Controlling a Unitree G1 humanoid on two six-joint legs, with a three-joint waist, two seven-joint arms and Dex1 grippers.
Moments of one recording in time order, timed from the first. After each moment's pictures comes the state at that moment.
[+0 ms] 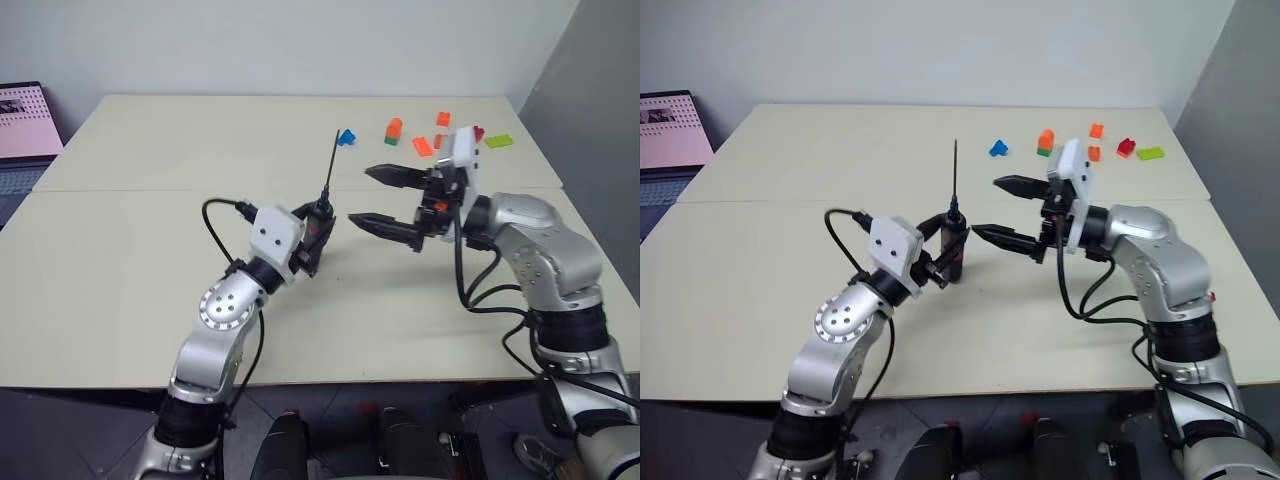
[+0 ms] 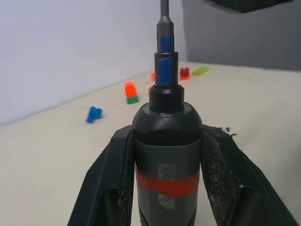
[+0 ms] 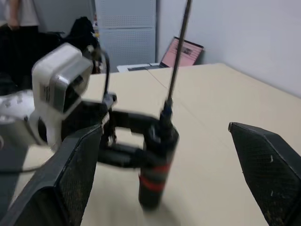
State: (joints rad) left arm -0.36 0.36 -0.12 -0.32 -0.06 0.26 -0.39; right arm -0.69 -0.53 0.02 -0.18 0.52 0.58 0.92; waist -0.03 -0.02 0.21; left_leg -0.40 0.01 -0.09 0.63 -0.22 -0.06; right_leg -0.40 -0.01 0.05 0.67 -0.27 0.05
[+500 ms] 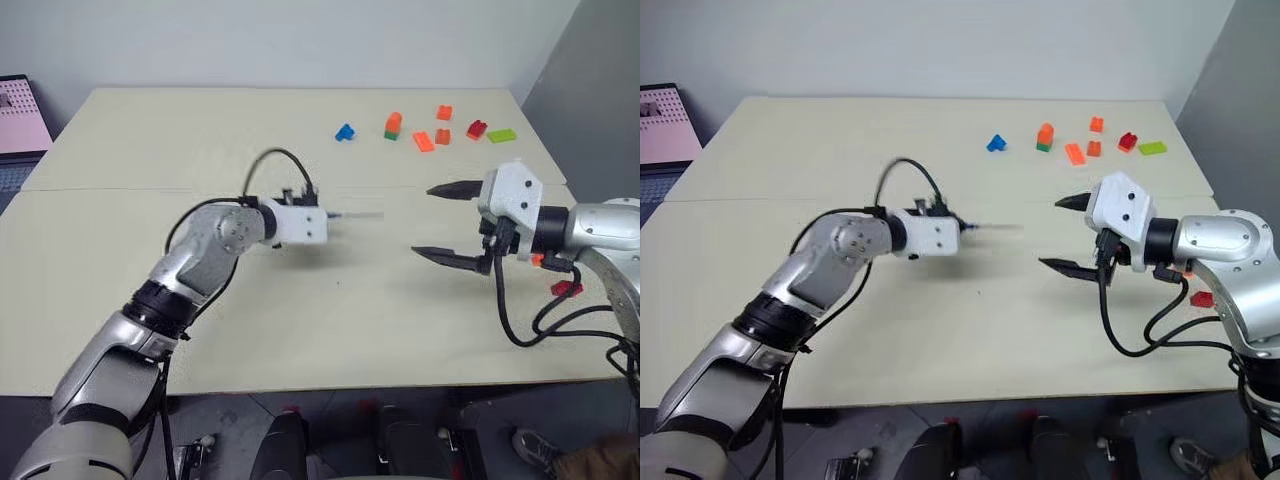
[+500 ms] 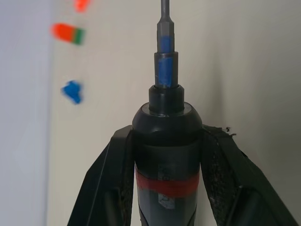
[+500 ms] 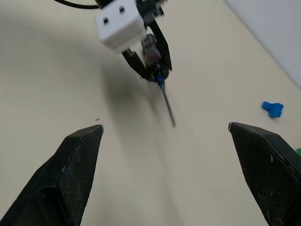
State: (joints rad) left arm -0.86 0.66 -0.56 0.30 0.44 -0.06 -0.78; right arm -0.52 -0.92 0.01 -0.47 0.41 0.57 1.00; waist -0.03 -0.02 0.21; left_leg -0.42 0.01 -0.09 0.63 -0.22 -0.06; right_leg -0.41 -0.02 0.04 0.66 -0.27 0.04
